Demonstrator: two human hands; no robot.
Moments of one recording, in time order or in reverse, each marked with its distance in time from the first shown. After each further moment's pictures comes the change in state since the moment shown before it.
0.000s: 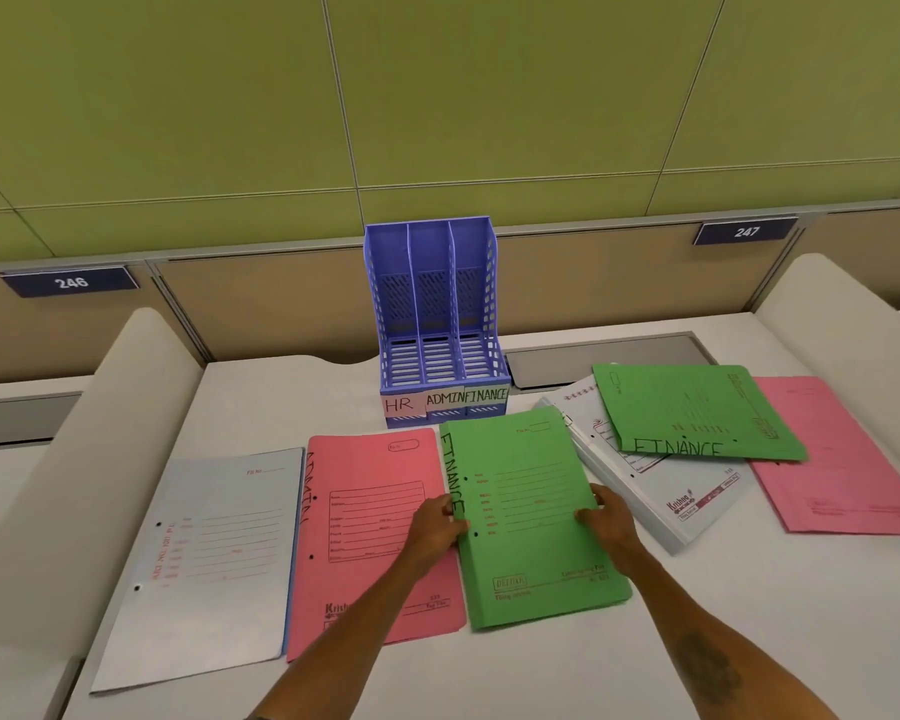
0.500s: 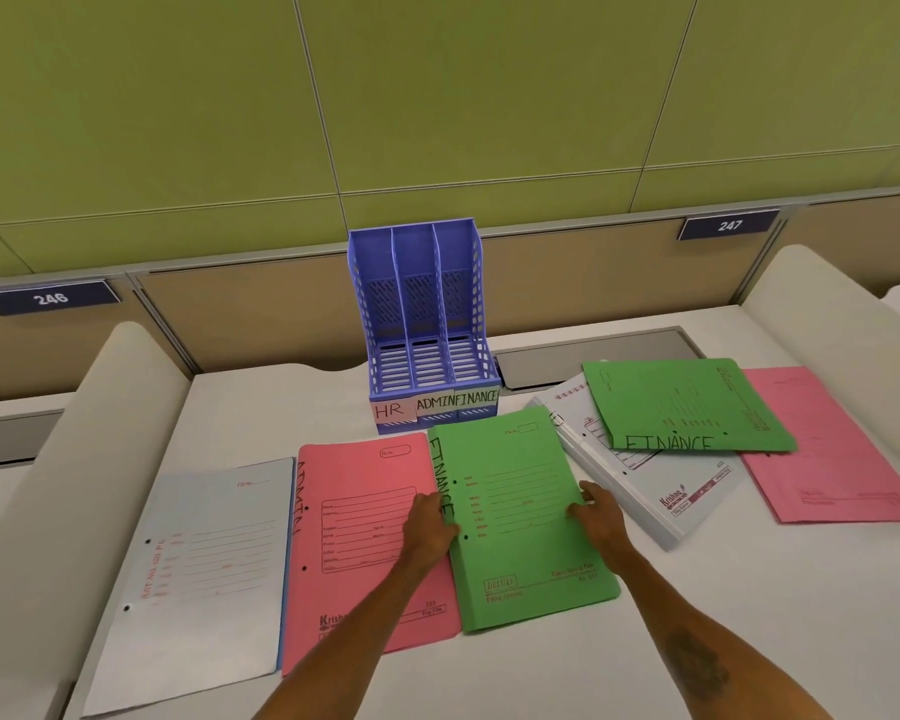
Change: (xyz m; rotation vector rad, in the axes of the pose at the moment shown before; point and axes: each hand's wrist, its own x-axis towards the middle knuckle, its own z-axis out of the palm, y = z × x) left_hand 0.009 0.002 0.005 0.383 0.124 0.081; right_hand 0.008 0.004 0.005 -0.061 0.037 -0.044
